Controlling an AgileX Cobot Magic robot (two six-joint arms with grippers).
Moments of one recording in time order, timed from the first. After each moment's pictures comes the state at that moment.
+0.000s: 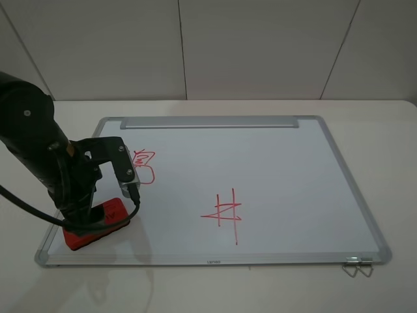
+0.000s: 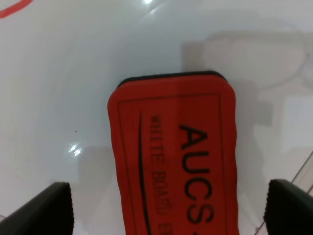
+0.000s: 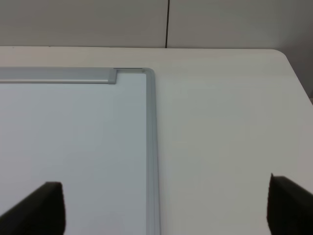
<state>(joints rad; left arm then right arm) -0.48 1.65 -0.73 0.02 0.54 0.62 -0.08 0.00 -0.52 -0.02 1.07 -0.03</state>
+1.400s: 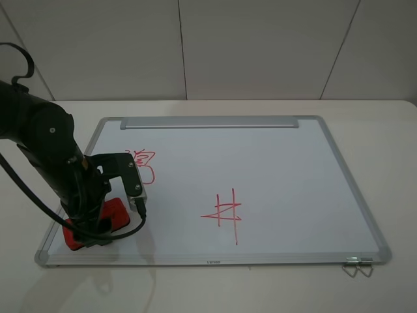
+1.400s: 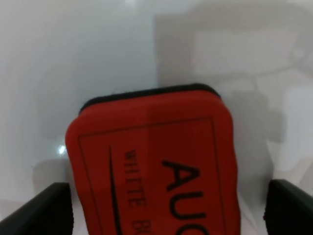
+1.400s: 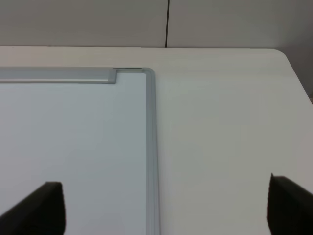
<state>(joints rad) -0.48 1.77 -0.73 -0.01 0.47 0.67 -0.08 0.00 -0.52 -0.02 1.07 -0.03</state>
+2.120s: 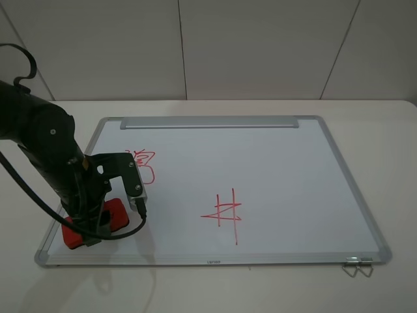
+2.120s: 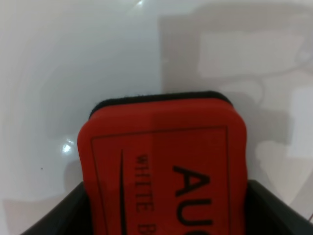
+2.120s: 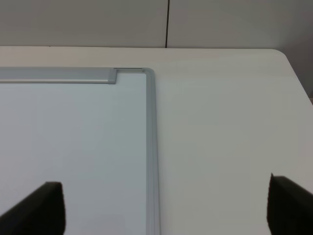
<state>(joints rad) -0.48 1.77 -0.73 0.02 0.46 0.65 -0.08 0.00 -0.52 -0.02 1.07 -0.03</state>
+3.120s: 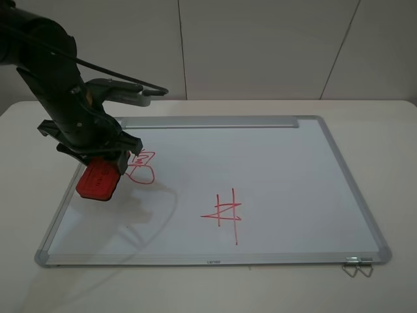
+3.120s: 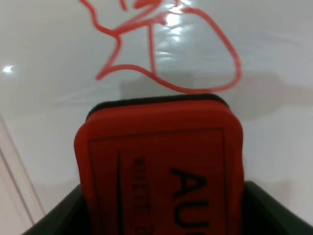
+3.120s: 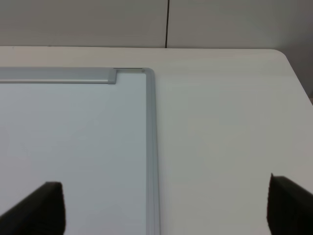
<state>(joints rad) -0.43 1.74 -1.03 0.10 0.72 -0.29 -0.08 0.00 -0.52 -0.02 1.07 -0.03</state>
